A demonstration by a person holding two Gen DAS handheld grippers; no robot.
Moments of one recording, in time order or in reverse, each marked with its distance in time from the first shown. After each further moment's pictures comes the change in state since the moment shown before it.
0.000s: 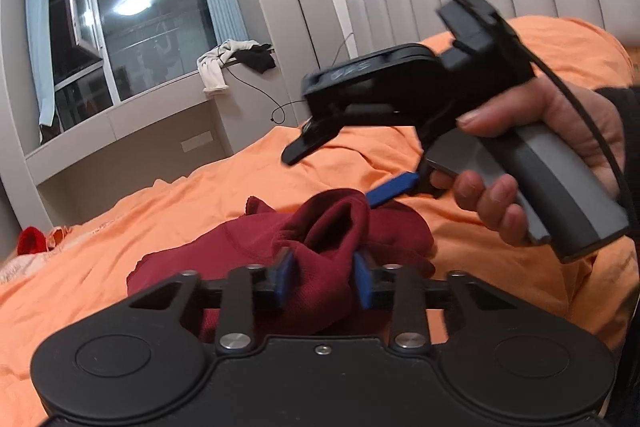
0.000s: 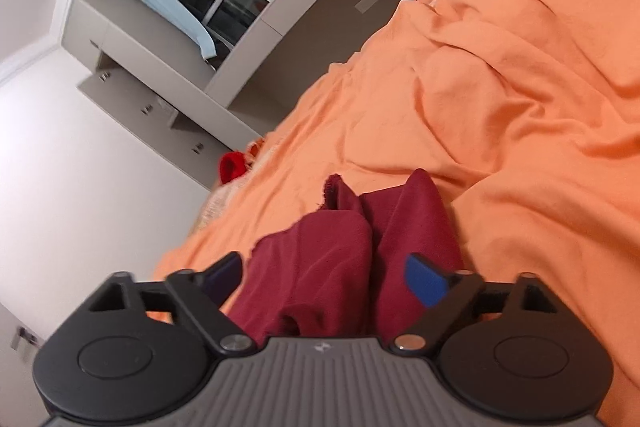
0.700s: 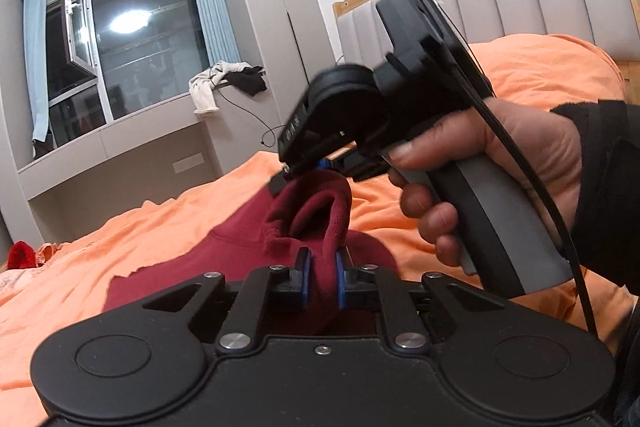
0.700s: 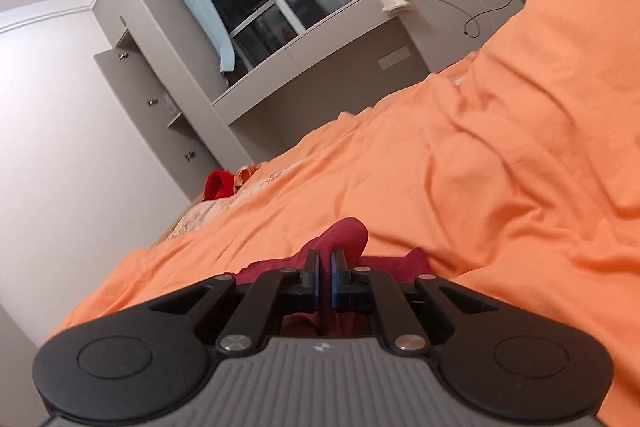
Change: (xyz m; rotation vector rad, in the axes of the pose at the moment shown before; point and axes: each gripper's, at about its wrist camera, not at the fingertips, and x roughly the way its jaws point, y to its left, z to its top) left arm 0.012 -0.024 0.009 -0.012 -0.075 -0.024; right arm -0.025 0.022 0.010 -0.210 -0.154 -0.051
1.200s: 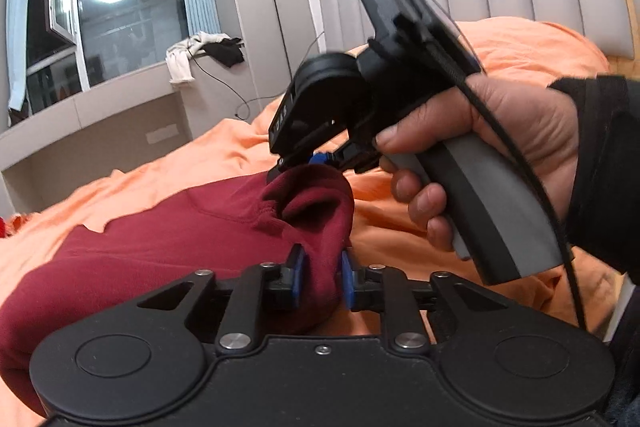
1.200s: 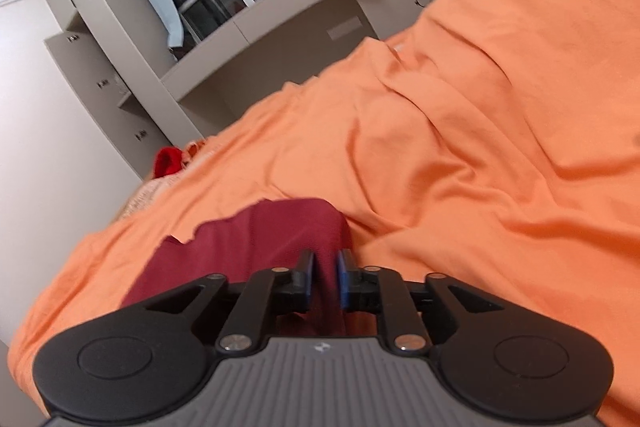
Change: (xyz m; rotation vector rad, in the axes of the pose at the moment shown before) left arm 0.030 -0.008 -0.013 -0.059 0.068 -0.094; right arm 0.008 -0.033 -0.015 0.034 0.109 -0.143
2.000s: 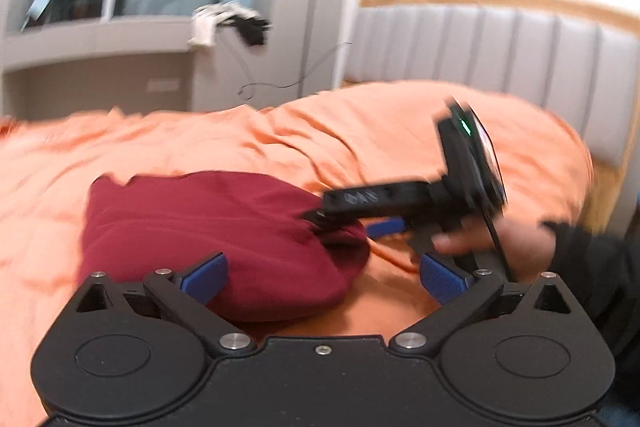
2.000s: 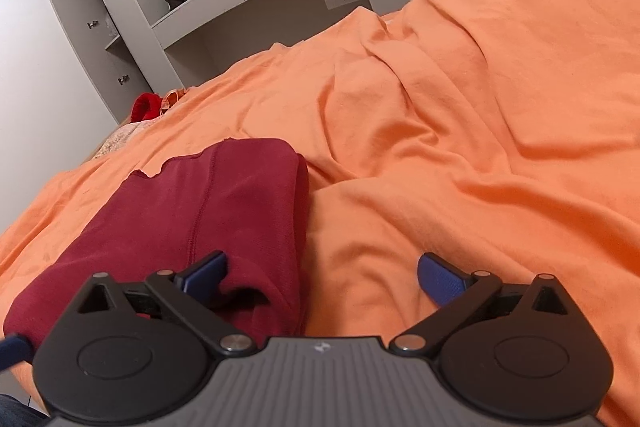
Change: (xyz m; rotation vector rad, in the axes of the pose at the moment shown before) left arm -0.059 0.069 0.008 -0.349 -0.005 -0.097; right arm -0.013 -0.007 -0.019 -0.144 0.097 -0.091
